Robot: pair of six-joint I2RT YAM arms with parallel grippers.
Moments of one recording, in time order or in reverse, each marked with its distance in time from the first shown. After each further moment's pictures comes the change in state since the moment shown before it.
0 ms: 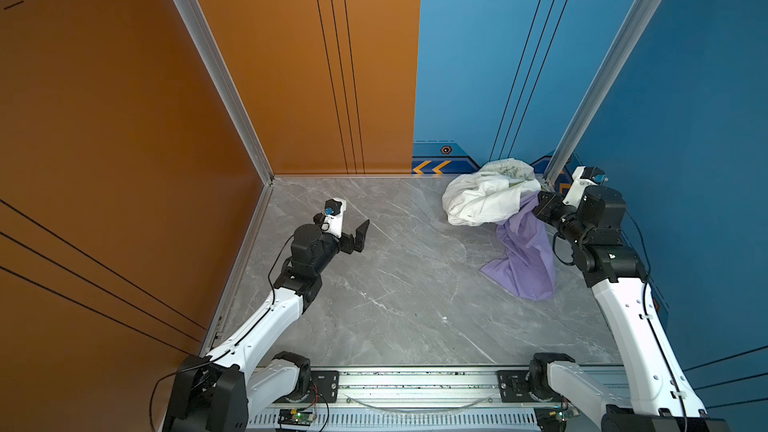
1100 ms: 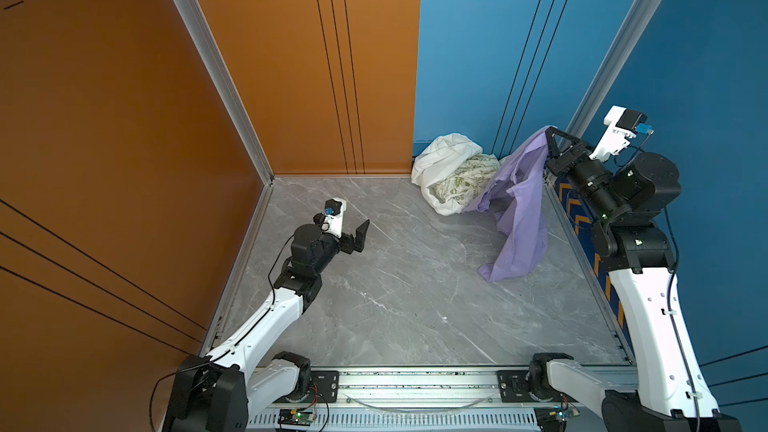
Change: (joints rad) left arm -0.001 0.000 0.000 0.000 0.000 0.000; right arm 0.056 0.077 0.295 0.270 -0.230 0.103
